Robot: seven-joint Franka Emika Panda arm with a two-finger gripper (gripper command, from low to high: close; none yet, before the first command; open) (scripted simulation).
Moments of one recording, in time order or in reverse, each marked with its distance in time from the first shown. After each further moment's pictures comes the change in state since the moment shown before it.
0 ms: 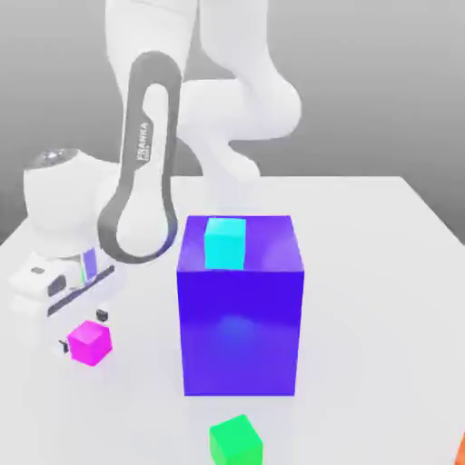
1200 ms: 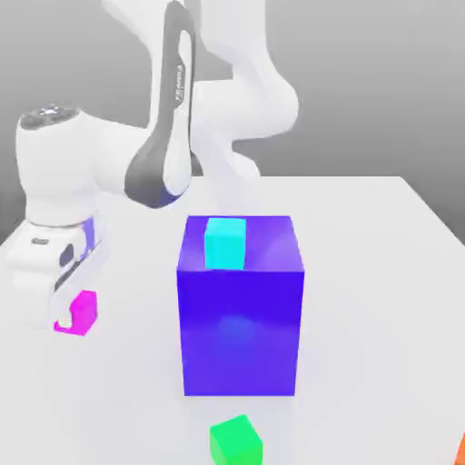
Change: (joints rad) arm 0.351 -0.330 -0.441 -0.006 -0.977 -0.194 0.419
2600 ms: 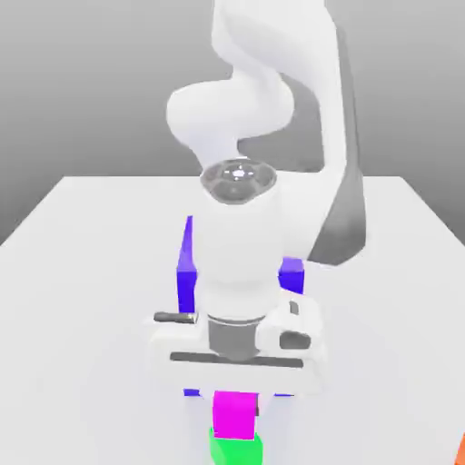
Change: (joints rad) arm 0.182 0.349 0.460 0.292 0.494 -0.040 -1.330
